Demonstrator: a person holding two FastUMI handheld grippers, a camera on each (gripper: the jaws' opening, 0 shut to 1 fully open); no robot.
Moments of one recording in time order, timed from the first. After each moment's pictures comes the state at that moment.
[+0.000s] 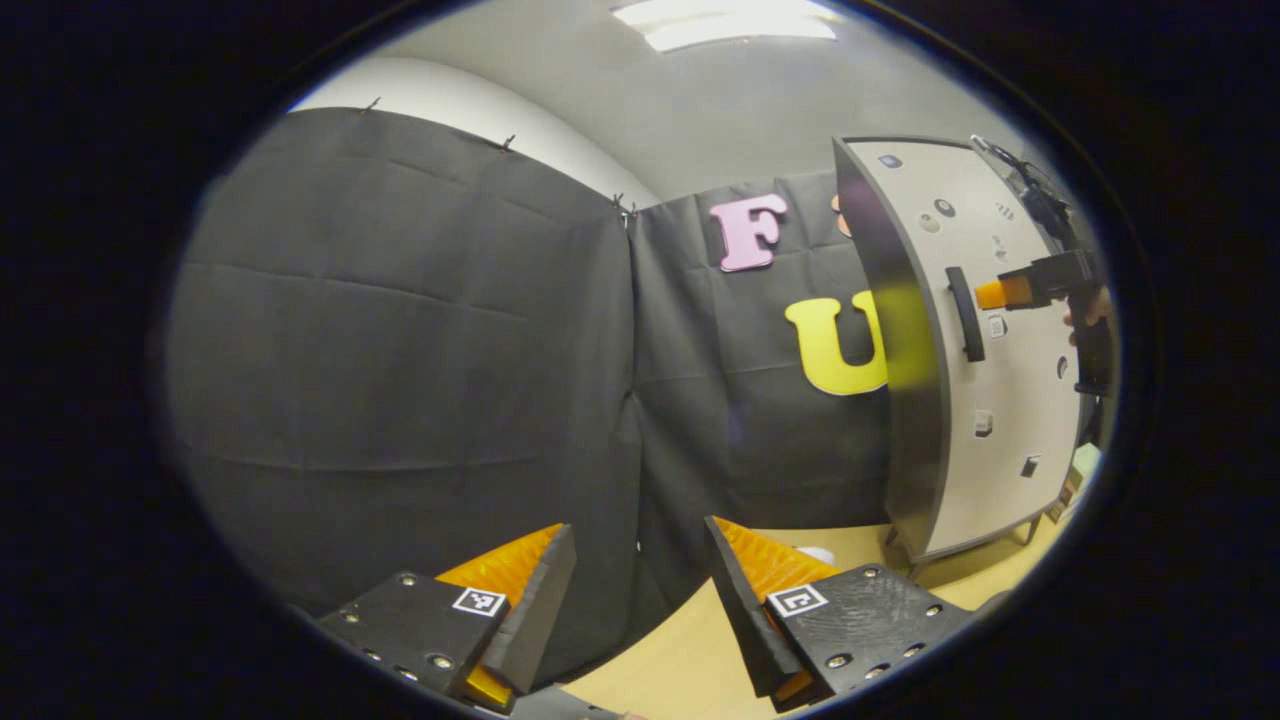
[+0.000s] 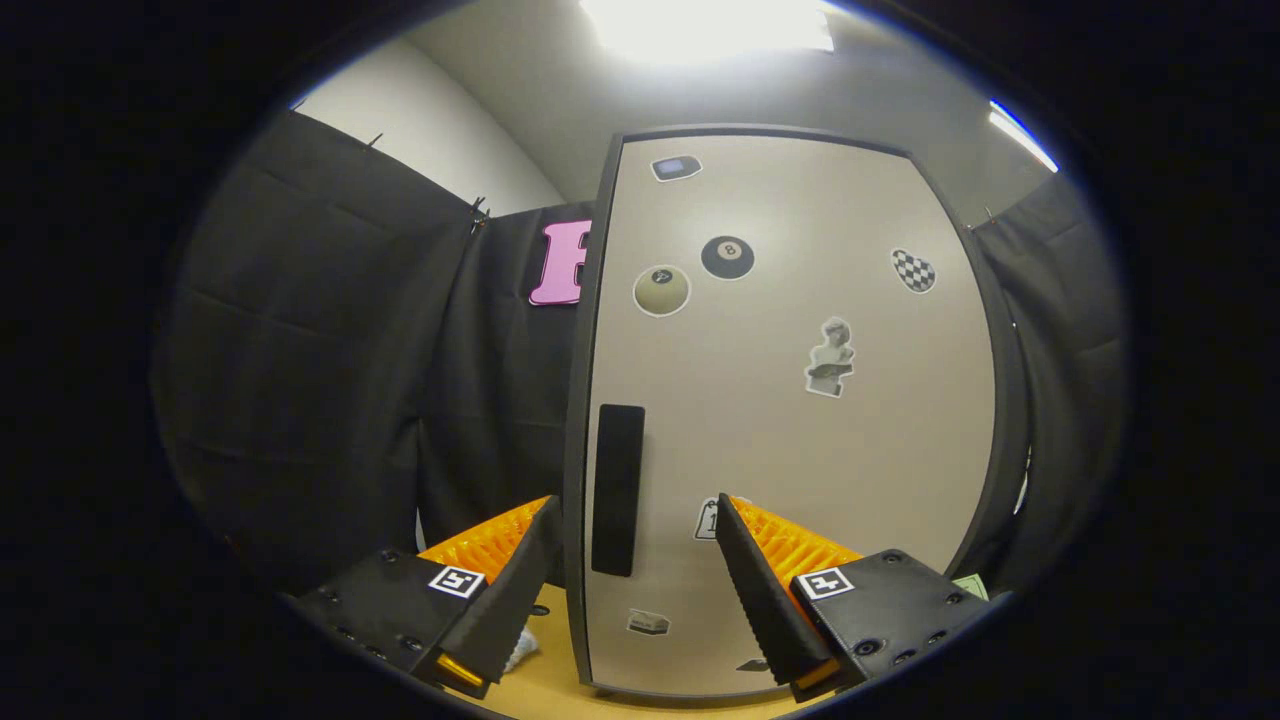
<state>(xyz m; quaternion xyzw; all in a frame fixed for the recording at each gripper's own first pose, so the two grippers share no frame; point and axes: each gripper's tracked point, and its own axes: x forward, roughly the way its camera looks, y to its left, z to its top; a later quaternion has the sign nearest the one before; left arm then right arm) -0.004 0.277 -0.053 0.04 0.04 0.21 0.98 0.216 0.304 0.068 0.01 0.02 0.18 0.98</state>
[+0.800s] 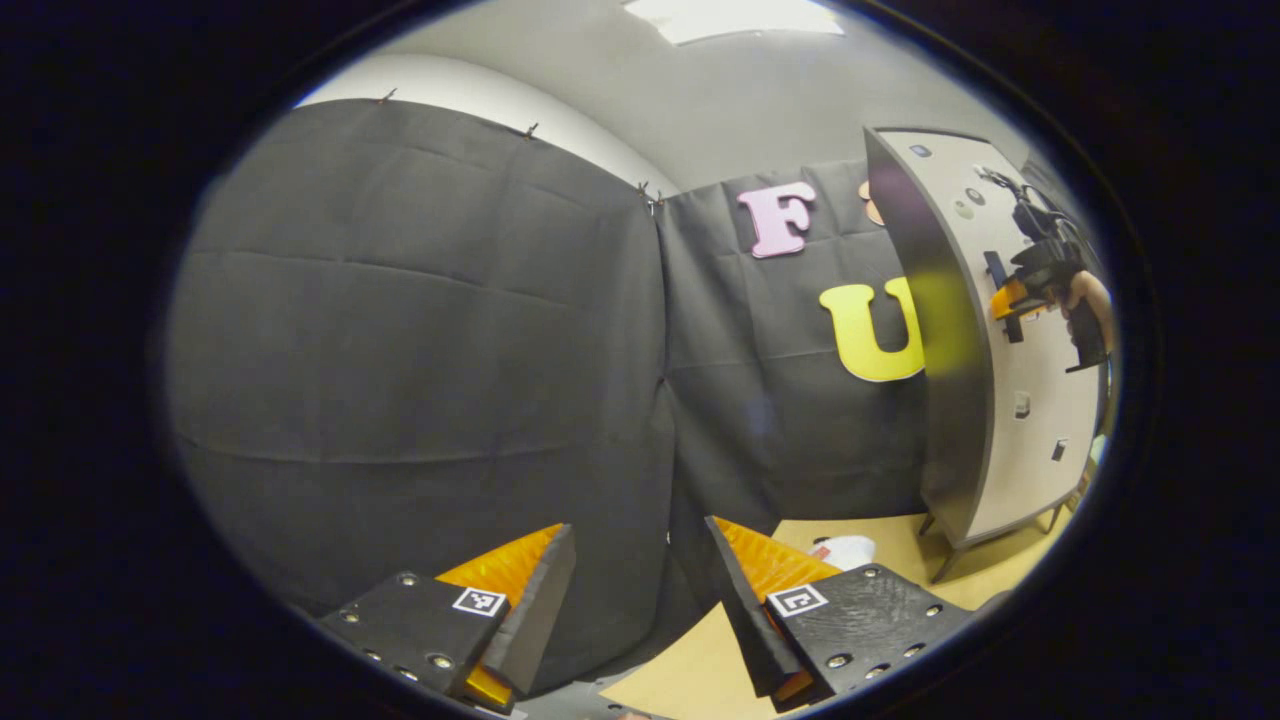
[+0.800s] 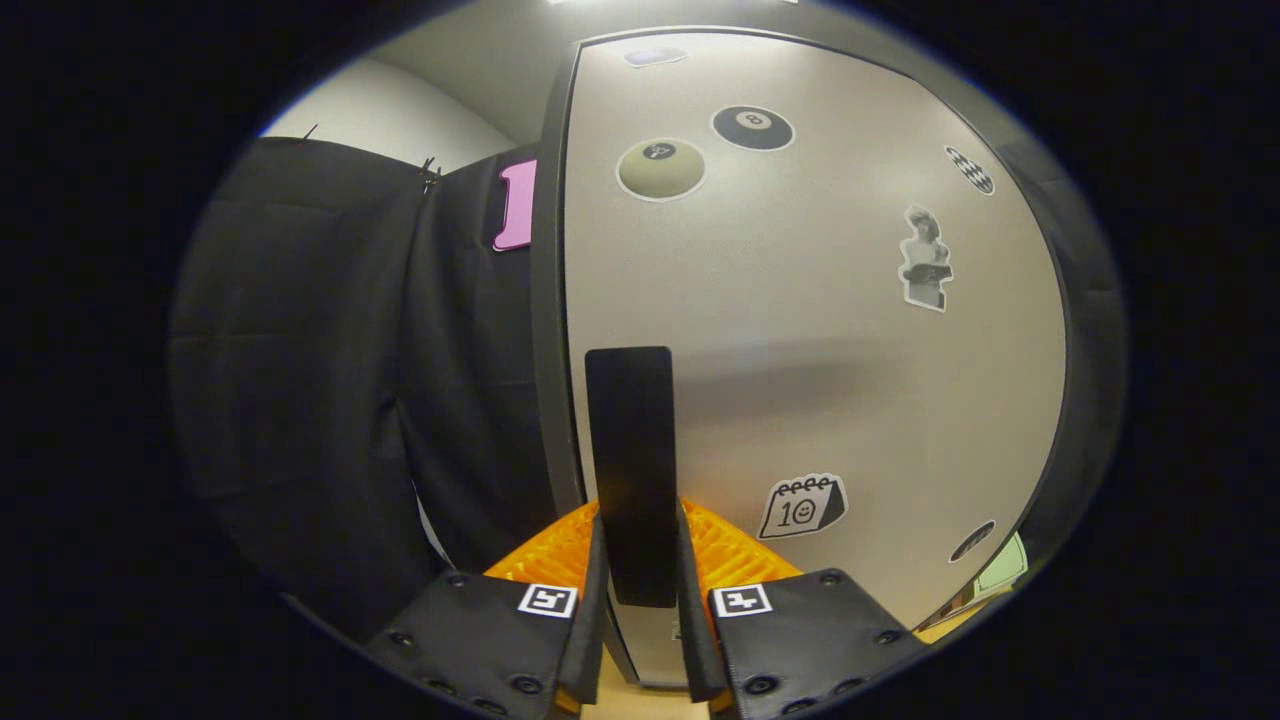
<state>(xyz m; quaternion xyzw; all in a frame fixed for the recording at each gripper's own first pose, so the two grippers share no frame) -0.007 0.321 -0.074 0.04 0.05 0.23 0.97 0.271 0.340 0.034 0.04 0.12 0.16 0.98</state>
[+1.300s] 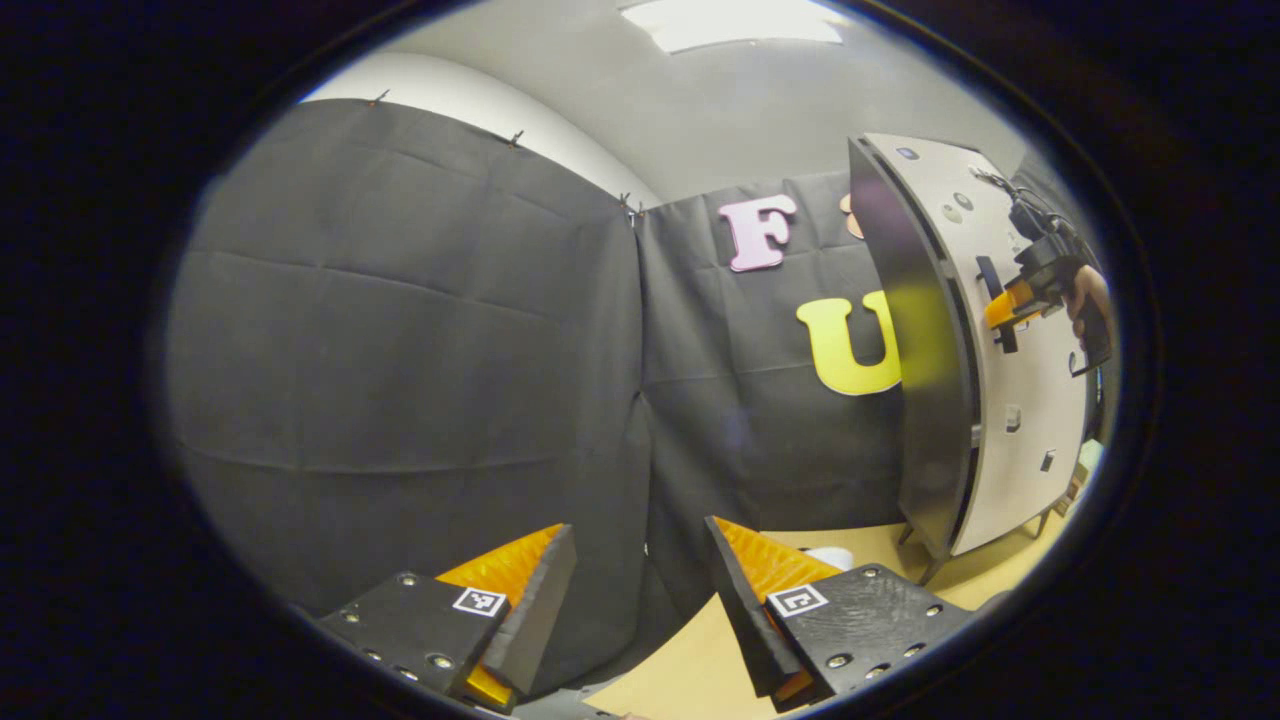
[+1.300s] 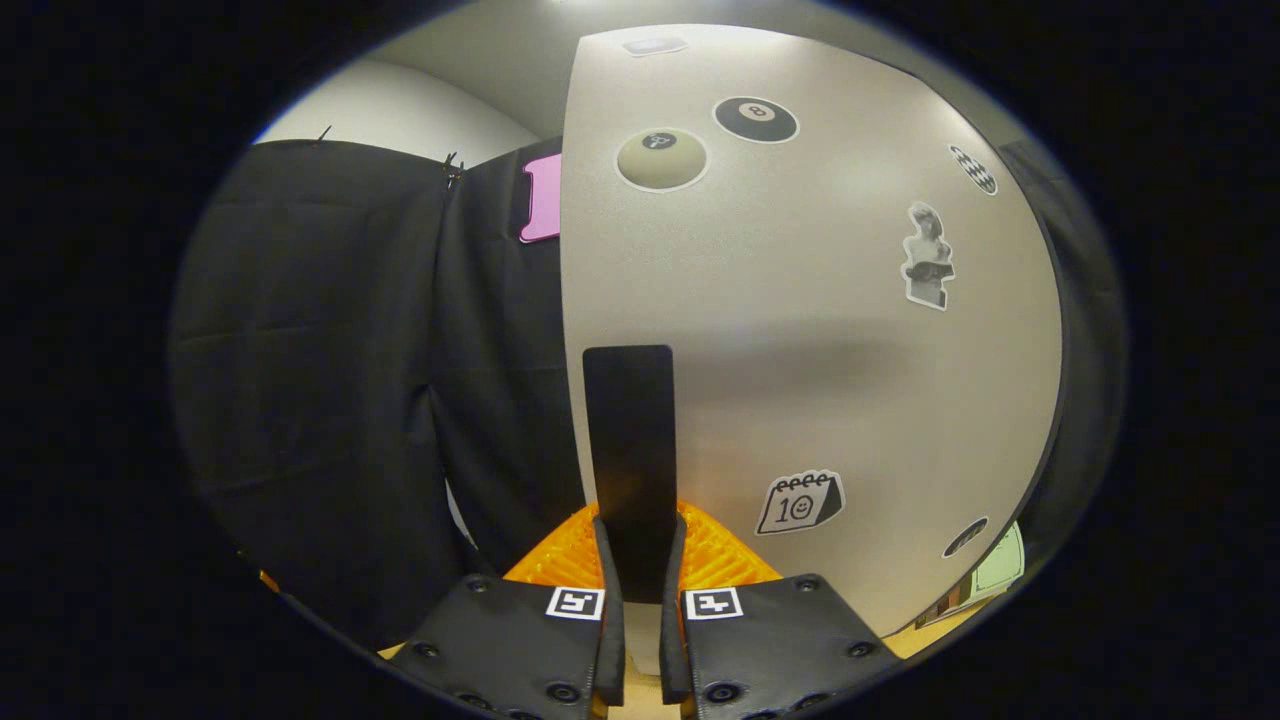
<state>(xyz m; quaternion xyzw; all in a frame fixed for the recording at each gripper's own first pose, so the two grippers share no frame) -0.006 0.309 -0.059 0.04 0.03 0.19 0.98 0.247 0.334 0.038 0.05 0.15 0.21 0.96</state>
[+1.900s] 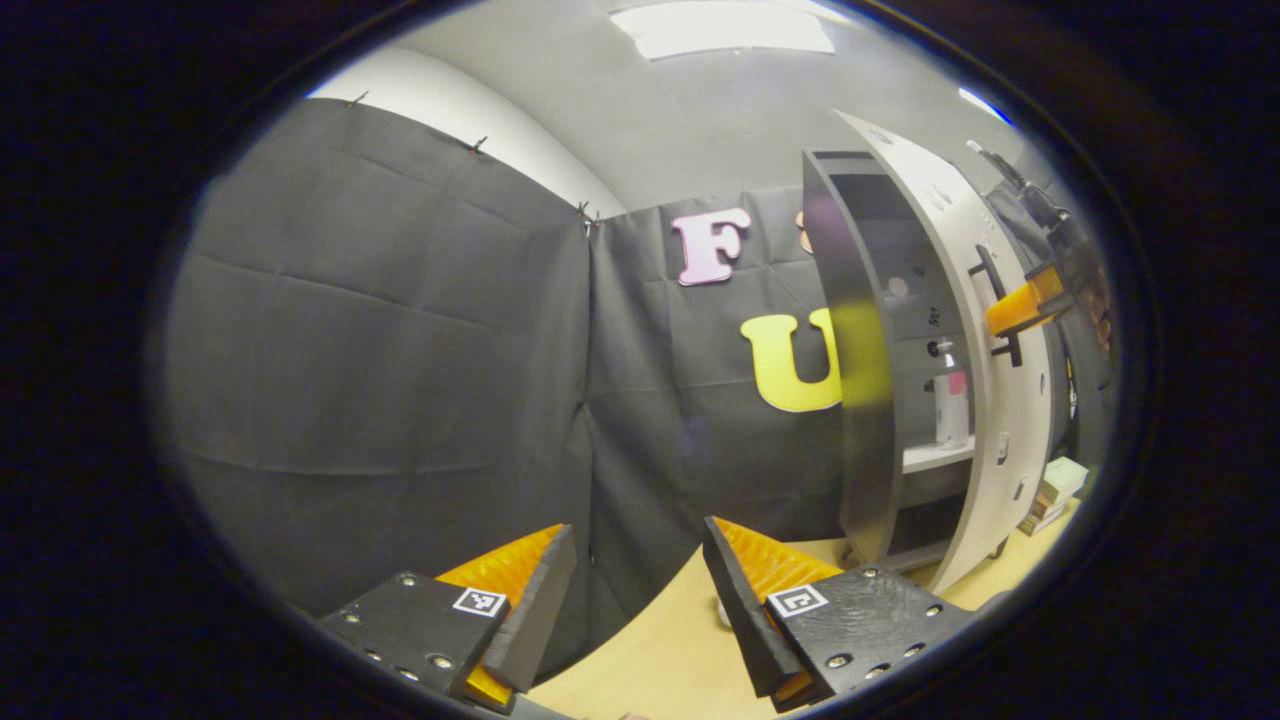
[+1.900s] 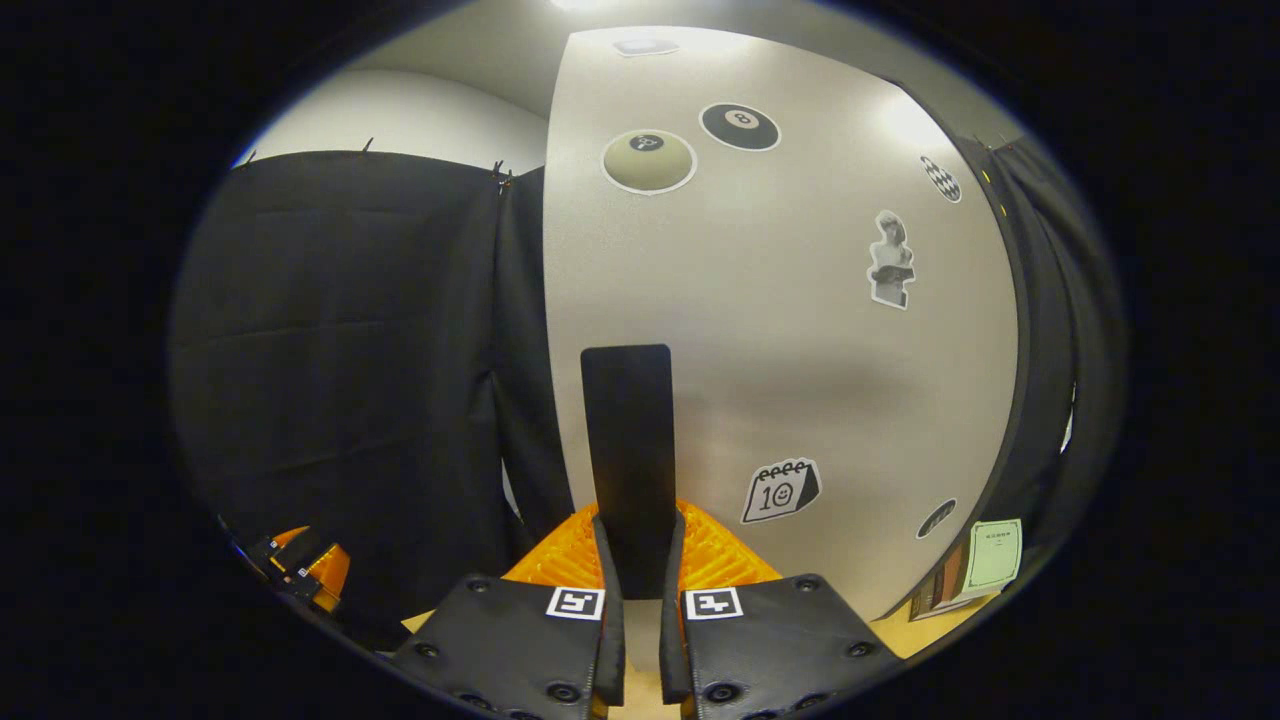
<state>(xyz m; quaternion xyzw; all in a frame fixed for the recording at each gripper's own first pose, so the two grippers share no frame) 0.019 0.210 -0.036 0.03 0.03 0.13 0.99 0.208 0.302 0.043 0.05 0.15 0.29 0.94</state>
